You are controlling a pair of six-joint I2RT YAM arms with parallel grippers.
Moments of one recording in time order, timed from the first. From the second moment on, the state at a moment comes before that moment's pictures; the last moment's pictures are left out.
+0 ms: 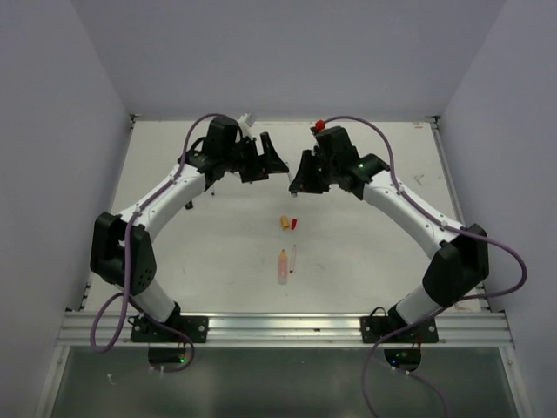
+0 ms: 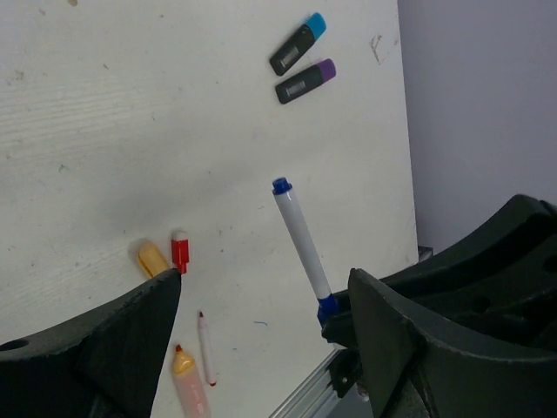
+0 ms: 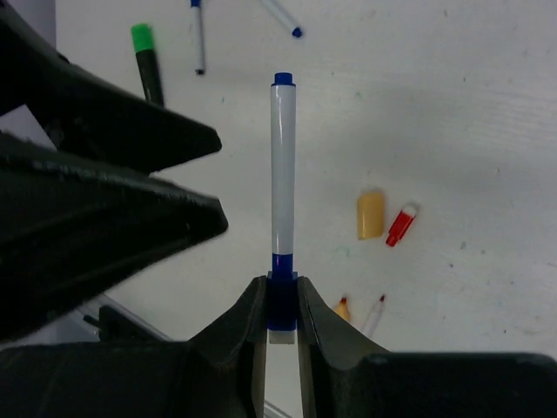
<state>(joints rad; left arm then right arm) -0.43 1.64 1.37 -0.35 0.45 -0.67 0.58 1.62 1.47 -0.63 -0.13 0.64</state>
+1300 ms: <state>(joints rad) -0.51 1.59 1.31 -0.51 0.33 -0.78 0.66 1.49 1.24 -0.45 -0.38 0.66</state>
